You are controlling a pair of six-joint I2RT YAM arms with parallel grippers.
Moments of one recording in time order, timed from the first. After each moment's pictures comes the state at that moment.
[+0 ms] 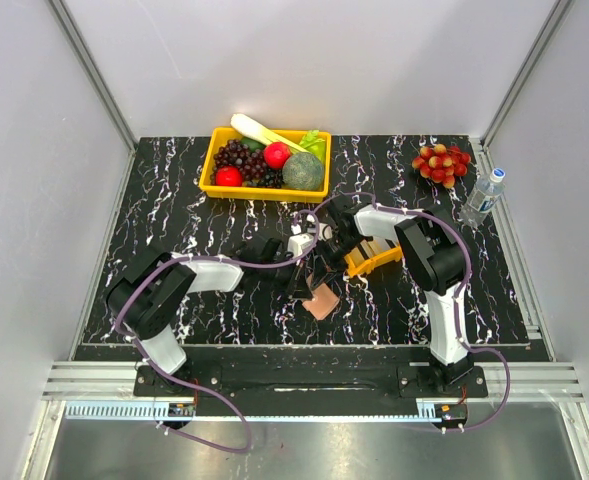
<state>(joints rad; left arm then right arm) -0.69 1.70 0.72 0.18 0.65 -0.24 0.53 2.11 1.34 -0.66 -0.76 0.17</state>
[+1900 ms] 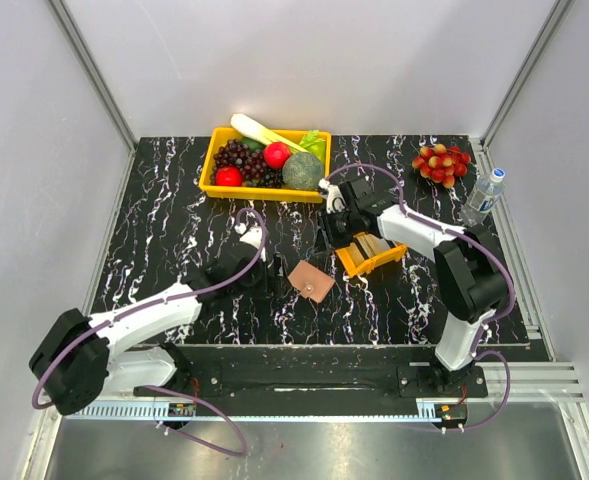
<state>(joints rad) -0.77 1.15 0.58 -0.16 -0.06 -0.60 0.51 1.81 1.22 -0.38 -0.49 0.24</state>
